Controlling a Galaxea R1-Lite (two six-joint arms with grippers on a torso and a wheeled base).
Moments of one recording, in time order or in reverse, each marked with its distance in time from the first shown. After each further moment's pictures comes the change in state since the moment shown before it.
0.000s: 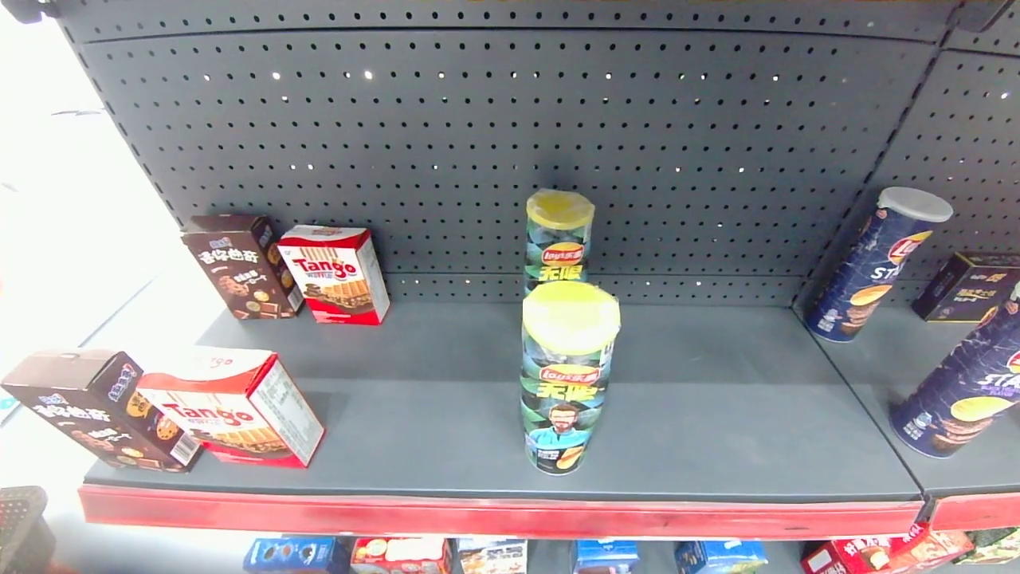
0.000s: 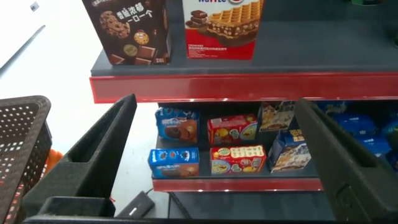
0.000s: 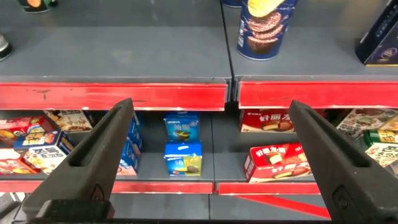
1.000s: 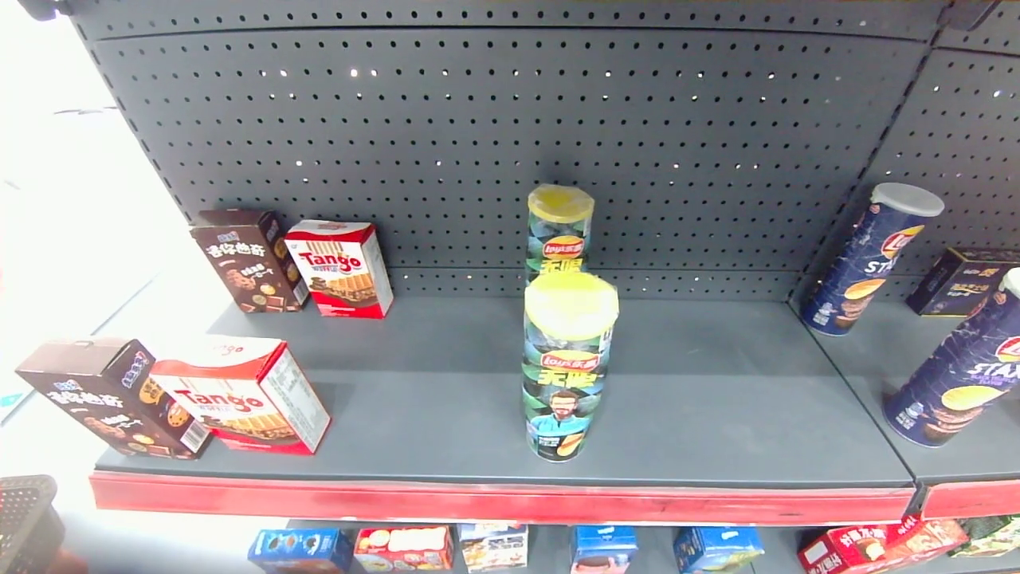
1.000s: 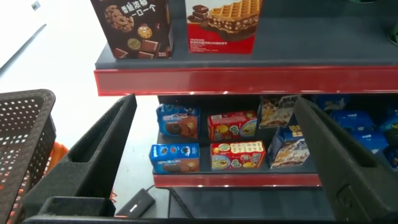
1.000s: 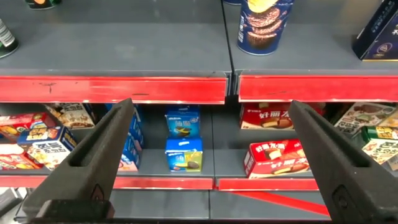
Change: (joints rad) left arm 0.000 0.000 0.000 0.000 0.002 0.000; right arm 0.000 0.000 0.000 0.000 0.000 0.000
